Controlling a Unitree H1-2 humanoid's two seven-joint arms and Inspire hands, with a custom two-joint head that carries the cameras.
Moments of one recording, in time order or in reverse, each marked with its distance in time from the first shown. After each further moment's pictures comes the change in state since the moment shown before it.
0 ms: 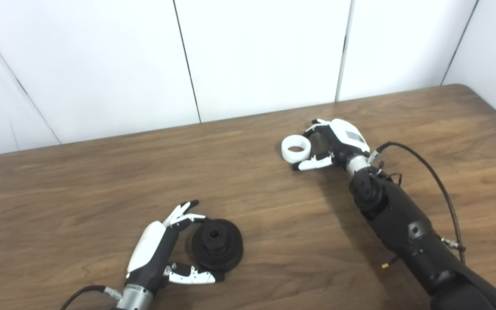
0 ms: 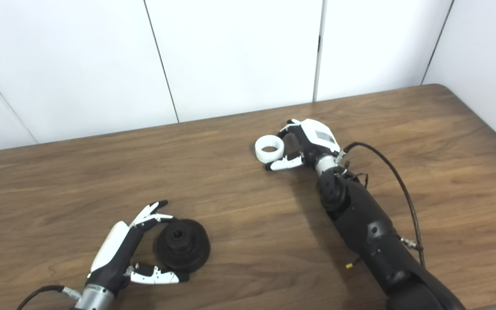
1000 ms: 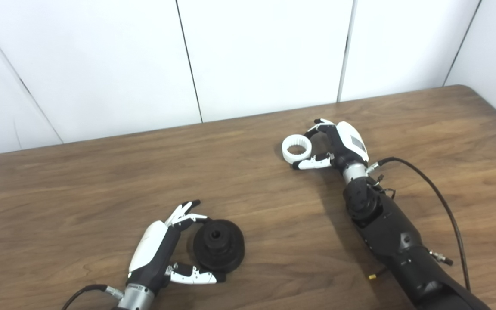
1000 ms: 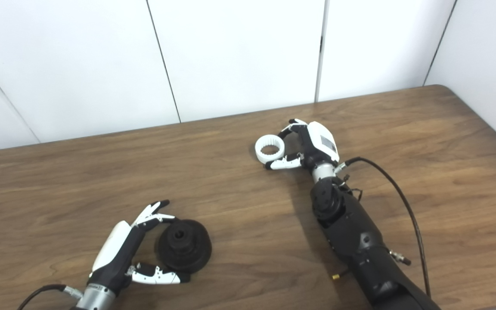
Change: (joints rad) left arm 0.003 -0.001 0.002 -0.011 0.005 0.009 -0.004; right arm 0.023 0.079 -0.063 0.040 0.097 -0.058 -0.158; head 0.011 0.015
